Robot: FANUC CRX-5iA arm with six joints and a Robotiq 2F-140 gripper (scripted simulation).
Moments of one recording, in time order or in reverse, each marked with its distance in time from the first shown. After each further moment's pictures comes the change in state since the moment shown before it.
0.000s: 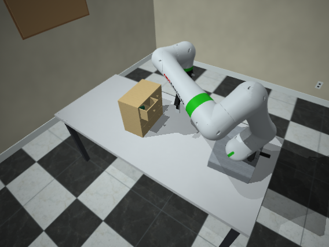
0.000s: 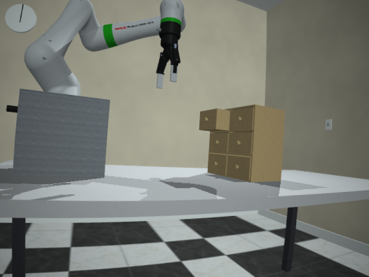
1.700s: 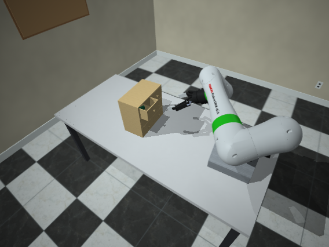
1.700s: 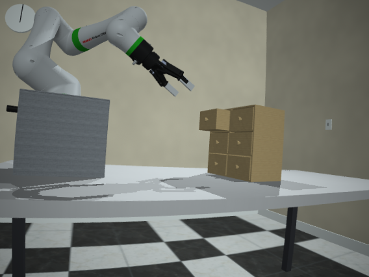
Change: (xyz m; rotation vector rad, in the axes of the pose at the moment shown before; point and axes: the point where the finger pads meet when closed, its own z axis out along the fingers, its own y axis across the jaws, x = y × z) arm 0.069 0.026 0.026 -0.011 1.000 0.003
